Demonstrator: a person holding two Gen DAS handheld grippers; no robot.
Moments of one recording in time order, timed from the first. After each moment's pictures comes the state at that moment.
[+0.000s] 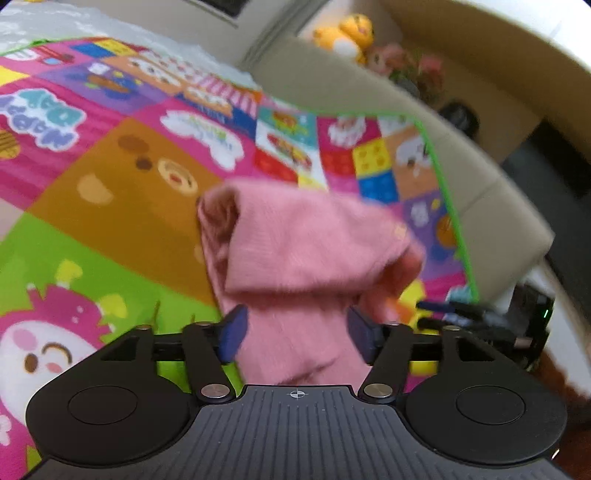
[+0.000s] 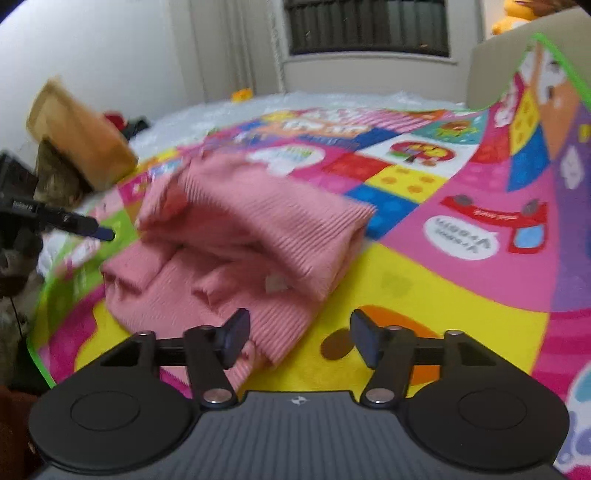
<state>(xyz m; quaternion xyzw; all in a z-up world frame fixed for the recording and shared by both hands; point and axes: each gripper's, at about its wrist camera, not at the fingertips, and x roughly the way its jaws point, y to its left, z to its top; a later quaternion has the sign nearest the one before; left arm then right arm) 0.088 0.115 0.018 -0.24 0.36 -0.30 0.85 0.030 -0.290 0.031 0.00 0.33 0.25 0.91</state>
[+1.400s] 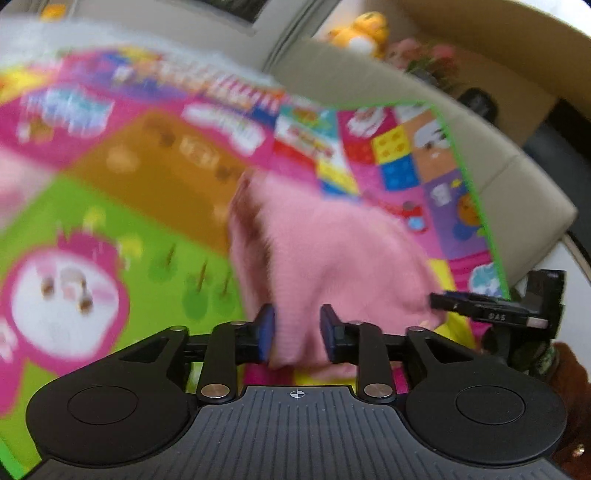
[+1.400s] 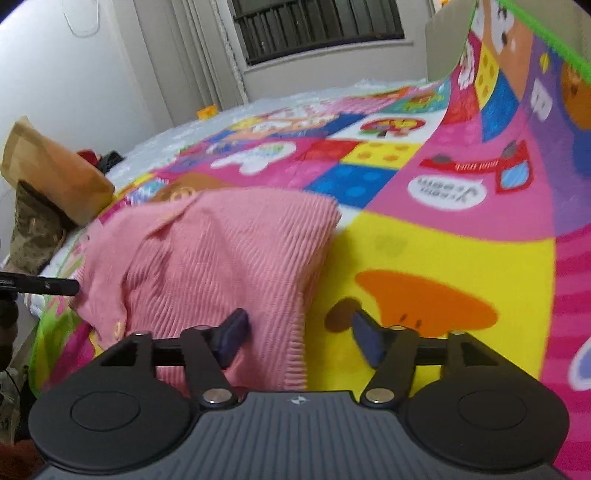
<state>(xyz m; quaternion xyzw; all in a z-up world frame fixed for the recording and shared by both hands) 0.036 0.102 0.015 -0.19 0.35 -0.26 0.88 0.018 -0.289 0.002 0.06 0.34 0.20 0.92</state>
